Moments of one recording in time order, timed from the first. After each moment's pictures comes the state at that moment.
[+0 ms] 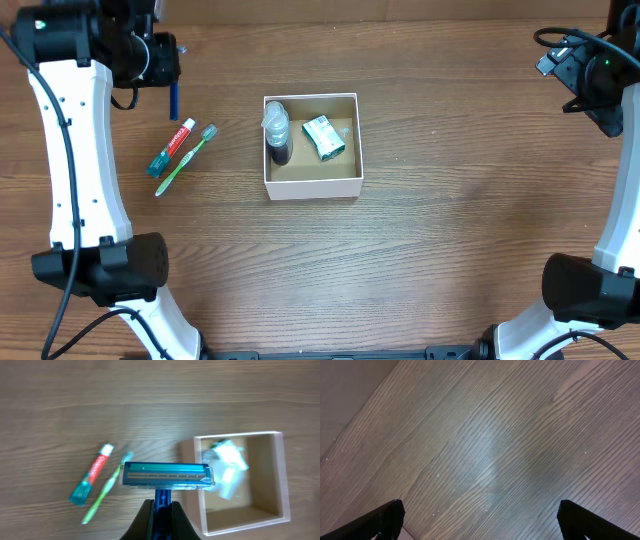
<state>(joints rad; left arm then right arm) 0.08 1.99 2.40 -1.50 0.25 0.03 -0.17 1.83 2.26 -1.58 0.15 0.65</state>
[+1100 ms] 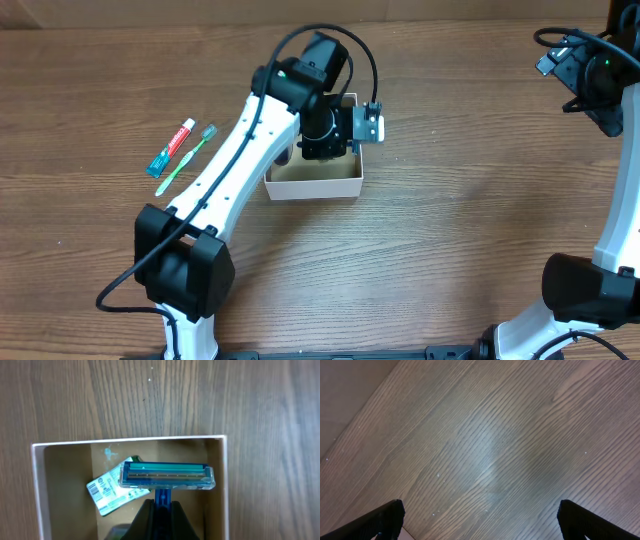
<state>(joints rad) -0.50 1.99 1.85 -1.11 0.24 1.06 -0.17 1.83 2.26 -1.58 0.15 0.65</state>
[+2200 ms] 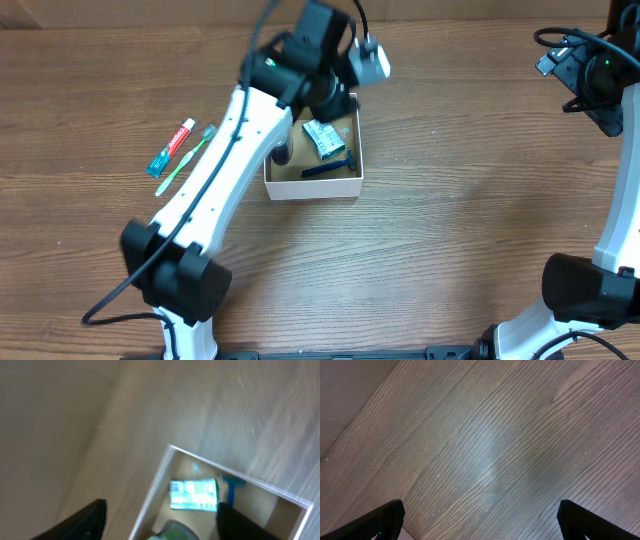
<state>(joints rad) -0.49 1.96 2.08 -1.00 0.05 0.65 -0.17 1.83 2.26 -1.58 0.15 0.65</state>
